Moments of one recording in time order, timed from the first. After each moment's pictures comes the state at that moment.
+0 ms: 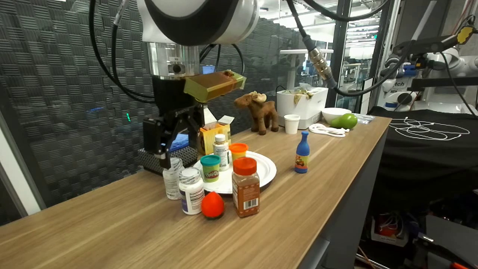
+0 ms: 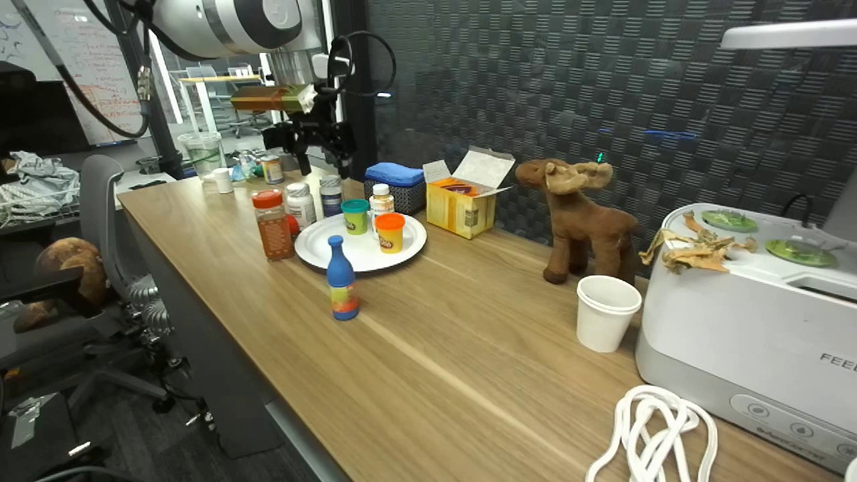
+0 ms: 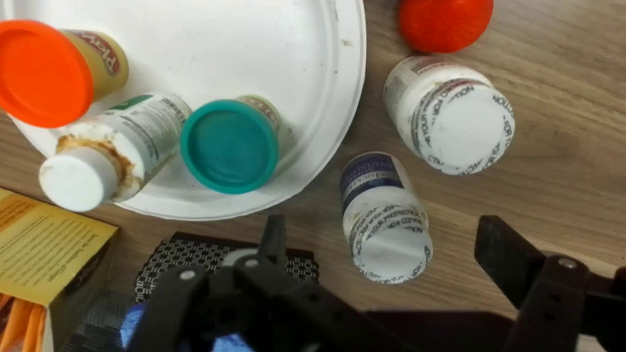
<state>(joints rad) 0.25 0.40 0.14 -1.70 -0.16 2.22 0.11</state>
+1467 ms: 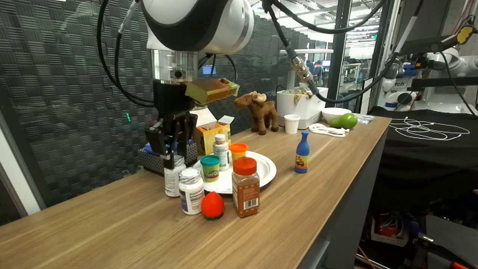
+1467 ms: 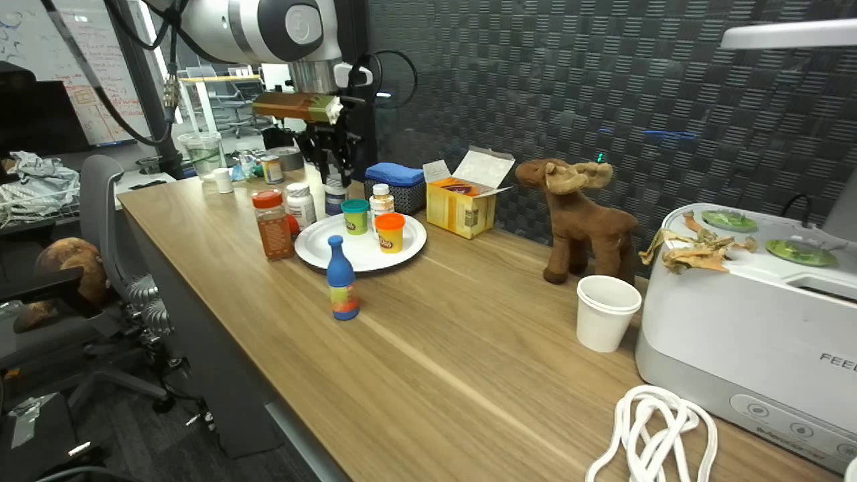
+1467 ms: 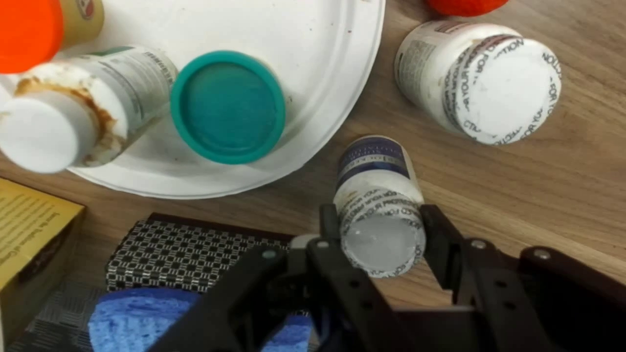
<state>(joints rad) 0.21 0.47 0.16 -1.63 -0.06 2.23 -0.04</state>
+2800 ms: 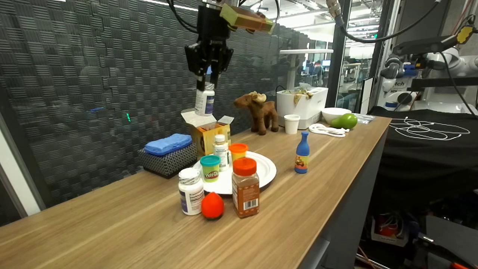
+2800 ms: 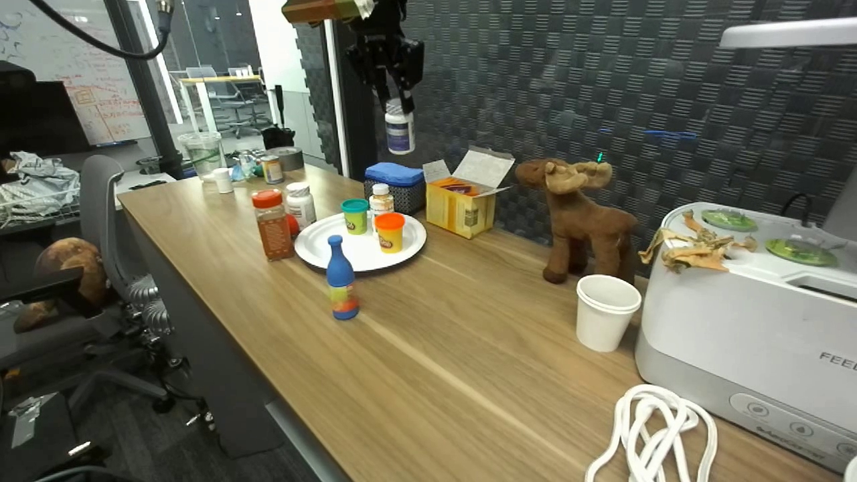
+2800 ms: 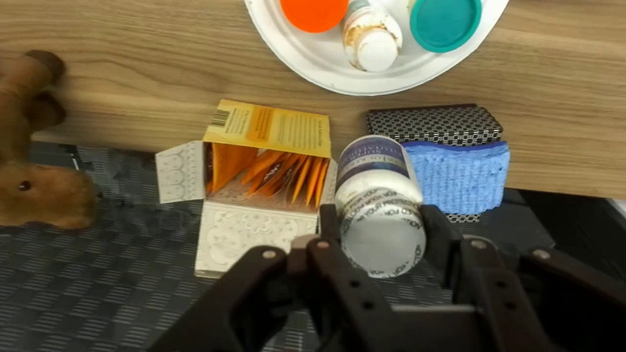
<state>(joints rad) 0.12 0.25 0.05 -1.63 -0.09 2.20 0.08</state>
